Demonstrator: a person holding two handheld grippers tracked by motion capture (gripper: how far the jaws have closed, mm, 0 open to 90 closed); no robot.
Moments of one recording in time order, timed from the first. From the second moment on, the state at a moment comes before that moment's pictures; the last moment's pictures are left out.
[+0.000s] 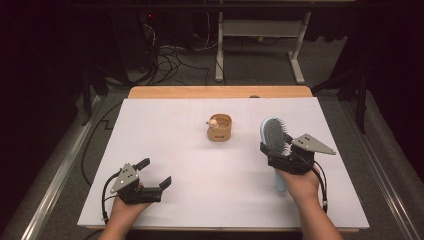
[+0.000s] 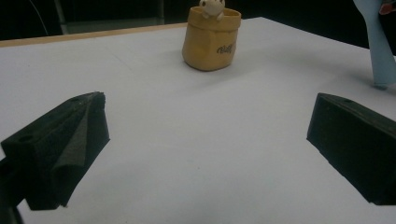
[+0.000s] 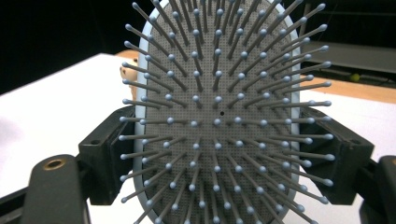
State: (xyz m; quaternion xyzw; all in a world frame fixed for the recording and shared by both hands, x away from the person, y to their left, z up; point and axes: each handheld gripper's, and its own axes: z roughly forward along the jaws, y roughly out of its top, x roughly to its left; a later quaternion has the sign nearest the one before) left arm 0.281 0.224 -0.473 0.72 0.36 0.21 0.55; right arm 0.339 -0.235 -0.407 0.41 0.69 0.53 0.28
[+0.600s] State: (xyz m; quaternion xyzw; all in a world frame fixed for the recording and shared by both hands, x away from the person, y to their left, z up) left arm 0.280 0.208 -0.457 0.73 0.35 0.23 0.54; right arm 0.331 -0.223 -0.401 0.37 0.69 0.55 0.31
